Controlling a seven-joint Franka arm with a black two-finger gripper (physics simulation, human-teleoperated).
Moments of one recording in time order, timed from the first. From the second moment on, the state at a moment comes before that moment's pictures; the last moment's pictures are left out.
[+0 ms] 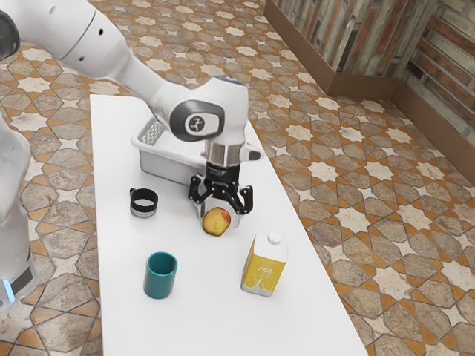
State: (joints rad) arm -0.14 -0.23 0.06 -2.39 -0.35 2.21 -0.76
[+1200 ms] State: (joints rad) arm -0.06 -0.31 0.08 -2.12 -0.21 2.10 -0.85
